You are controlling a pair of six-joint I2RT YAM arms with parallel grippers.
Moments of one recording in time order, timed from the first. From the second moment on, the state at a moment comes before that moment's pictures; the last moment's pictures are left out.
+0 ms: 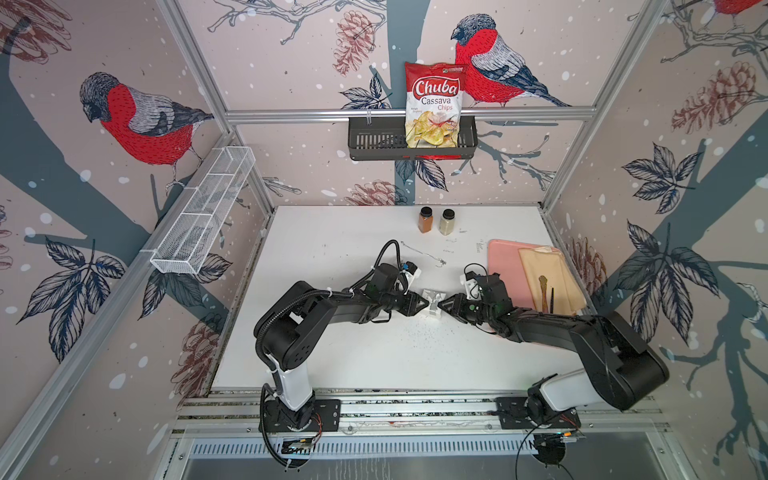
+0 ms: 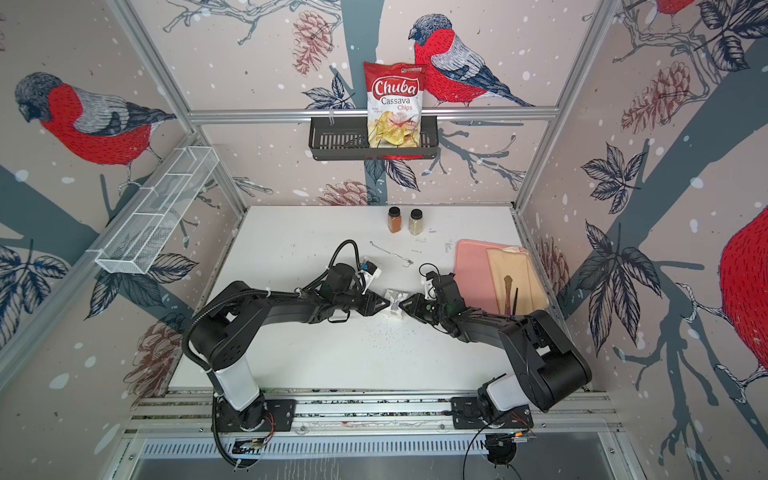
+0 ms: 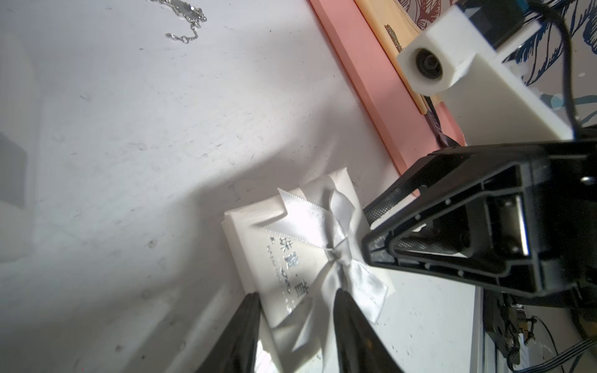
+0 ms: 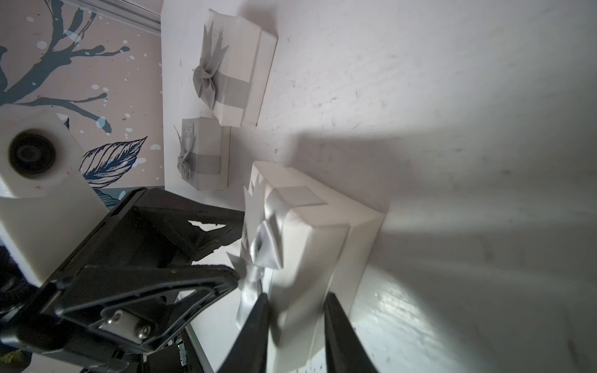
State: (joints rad) left arm -0.67 1.80 0.81 0.32 0.53 -0.33; right arm 0.51 1.46 0.45 0.31 -0.49 0.83
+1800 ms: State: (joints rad) left arm -0.58 1.49 0.76 0.22 0.44 -0.31; right arm 0.62 1.51 0.86 -0.22 -0.20 0.45
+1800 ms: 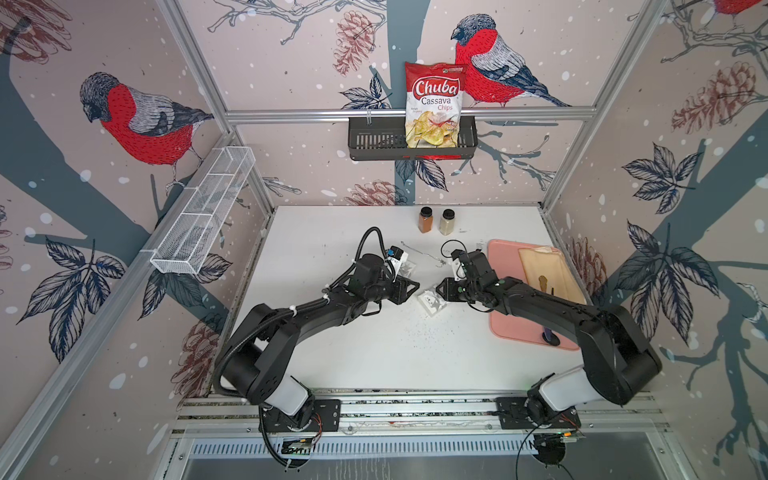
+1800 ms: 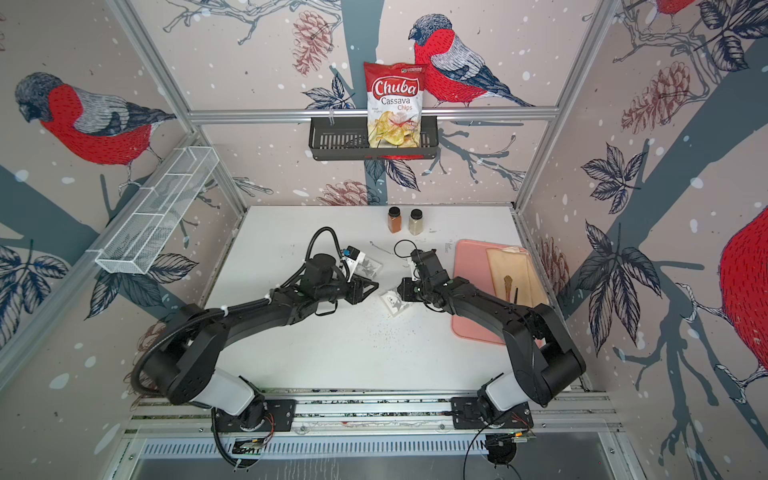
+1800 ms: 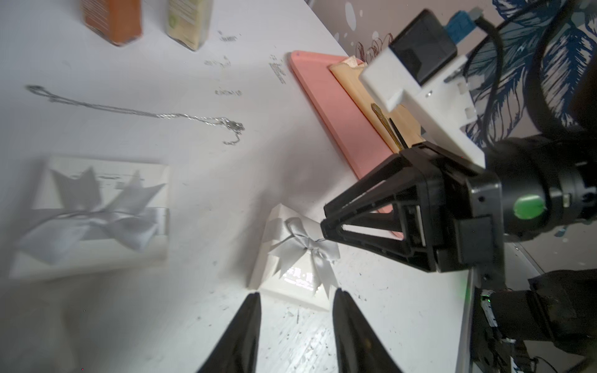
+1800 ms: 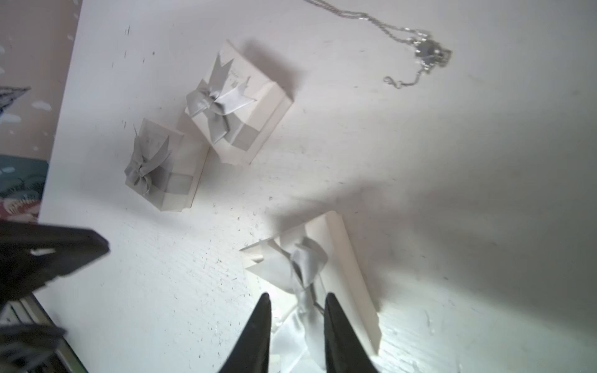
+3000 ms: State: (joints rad) left arm -0.44 1.11 0.58 0.09 0.24 -0.29; right arm 0.76 1.67 1.10 -0.49 0.07 0.14
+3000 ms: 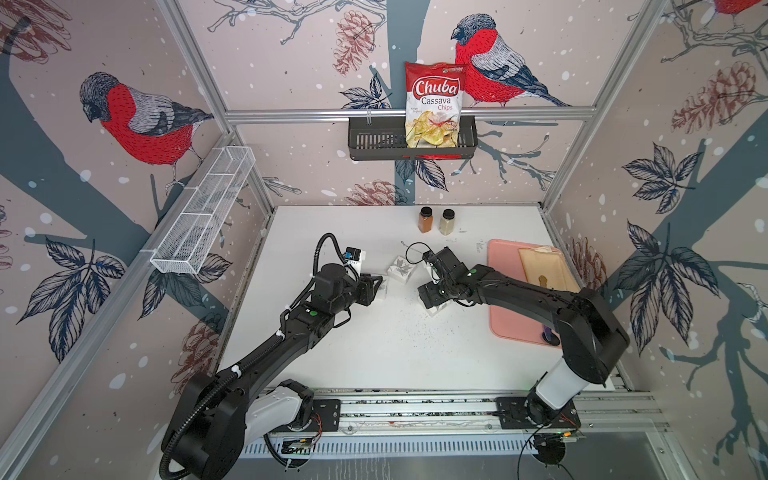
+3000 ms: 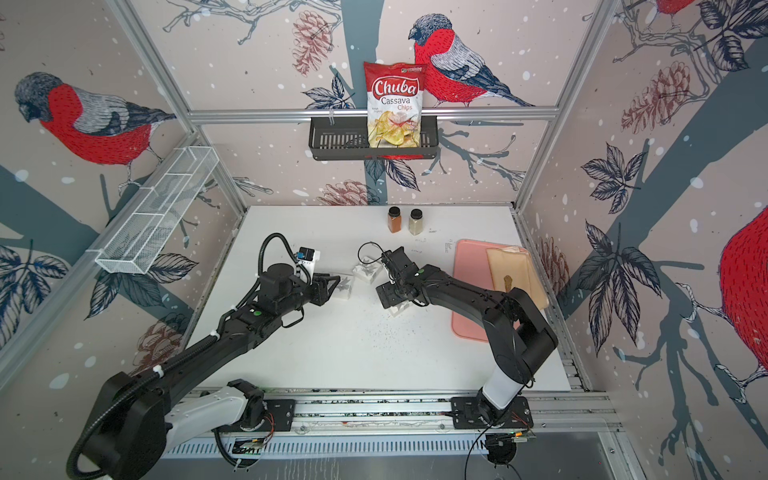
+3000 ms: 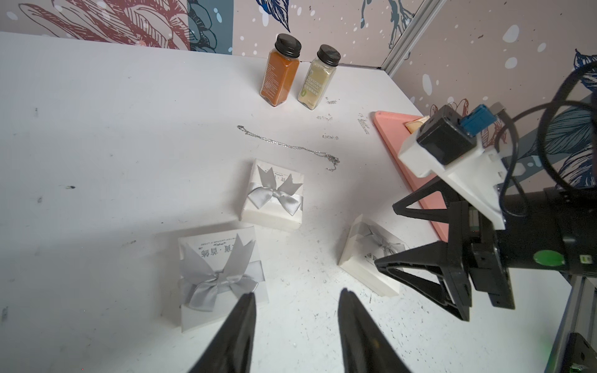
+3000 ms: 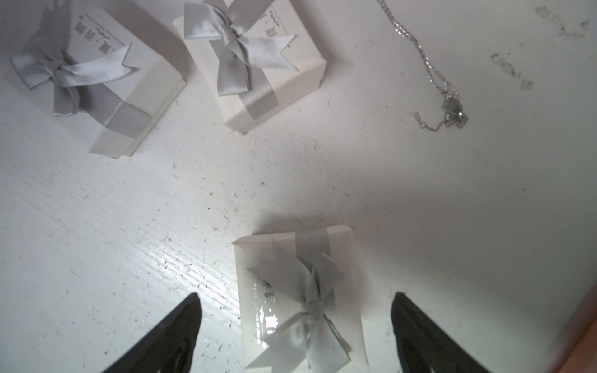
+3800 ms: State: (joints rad) left arm -0.43 1.10 0.57 0.09 0.23 -0.28; right arm 0.63 1.79 1.10 -0.56 0.08 0.13
